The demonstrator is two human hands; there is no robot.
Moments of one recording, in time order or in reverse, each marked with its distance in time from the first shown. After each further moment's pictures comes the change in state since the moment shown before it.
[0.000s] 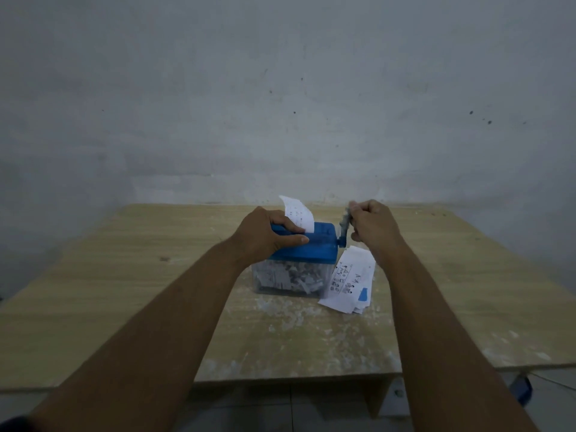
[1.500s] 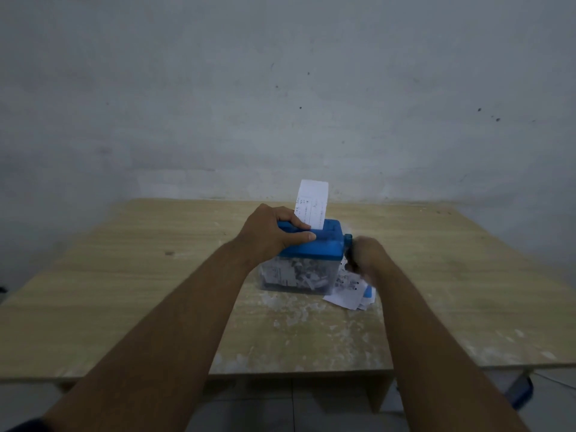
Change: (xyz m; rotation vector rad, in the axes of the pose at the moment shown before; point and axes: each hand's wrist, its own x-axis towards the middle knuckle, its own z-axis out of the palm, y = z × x) left_hand -0.007 -0.003 0.006 -0.041 0.047 0.001; right_hand 0.010 0.066 0.021 -0.206 -0.075 0.289
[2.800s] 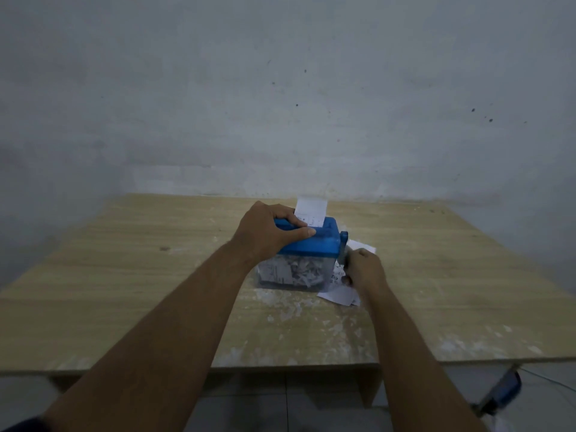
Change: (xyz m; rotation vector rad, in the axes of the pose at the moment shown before) left_hand -0.008 0.006 0.007 0.079 0.092 0.031; right_hand -0.021 0.037 0.009 0.240 0.103 0.031
